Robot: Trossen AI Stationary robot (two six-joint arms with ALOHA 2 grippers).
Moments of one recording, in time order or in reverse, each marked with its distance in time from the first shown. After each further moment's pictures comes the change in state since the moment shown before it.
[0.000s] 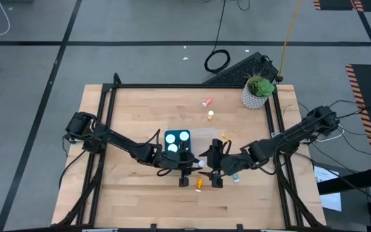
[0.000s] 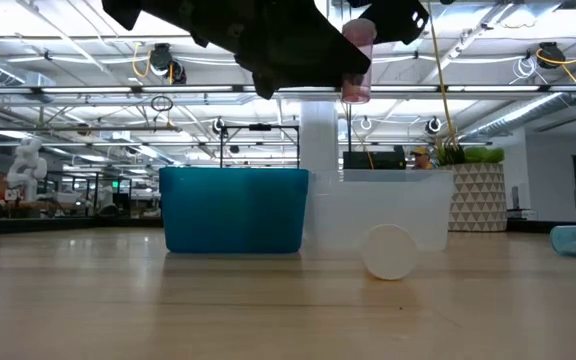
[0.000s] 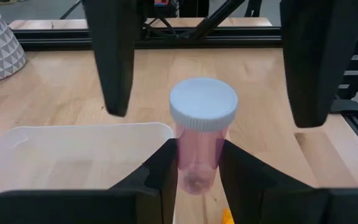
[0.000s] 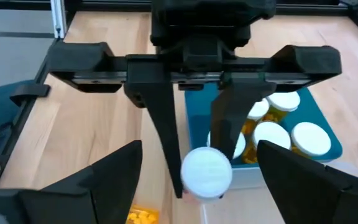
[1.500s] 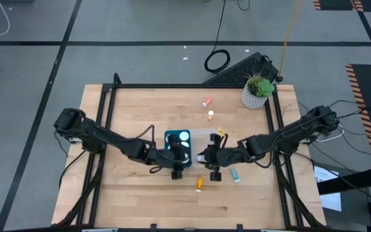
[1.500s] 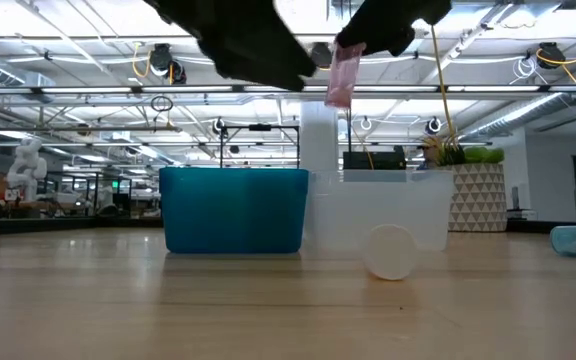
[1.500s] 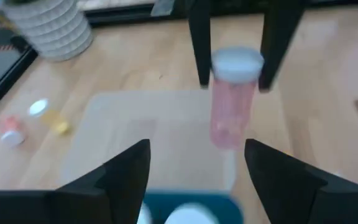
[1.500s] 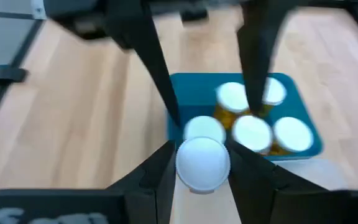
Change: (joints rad) left arm -0.016 -0.162 0.000 -0.350 -0.187 -0.013; right arm -0.093 -0.001 -0.001 -0.034 -0.066 -0.075
